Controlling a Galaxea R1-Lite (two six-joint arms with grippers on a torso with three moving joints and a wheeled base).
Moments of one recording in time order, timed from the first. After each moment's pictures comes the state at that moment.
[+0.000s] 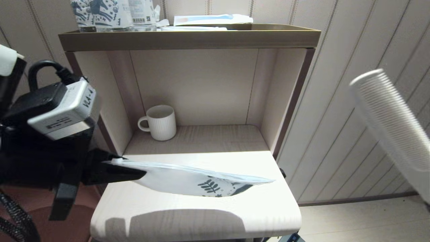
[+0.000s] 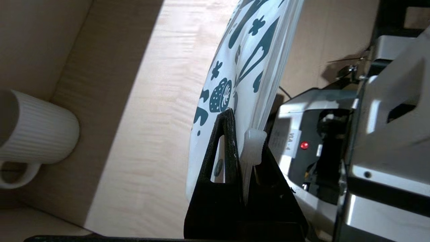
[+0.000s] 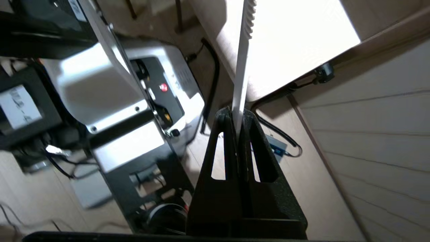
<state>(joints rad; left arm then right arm) -0.49 1.32 -1.19 0.52 -0.51 0.70 0.73 1.17 -1.58 1.11 0.13 -0.33</state>
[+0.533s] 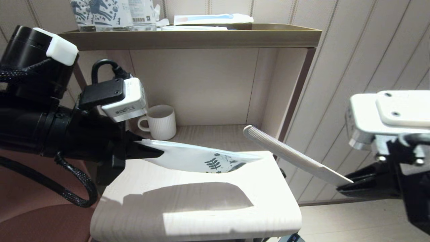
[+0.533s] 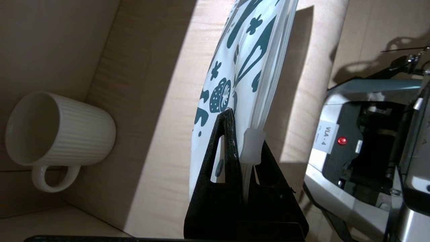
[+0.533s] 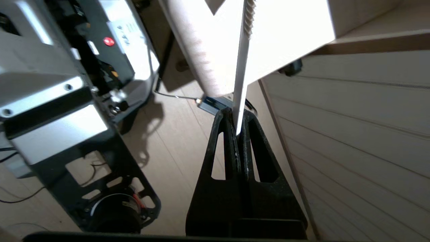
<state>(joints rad) -0.52 1.47 -1.29 0.47 -0.37 0.73 0.86 1.43 -1.66 1.13 -0.15 -0.39</state>
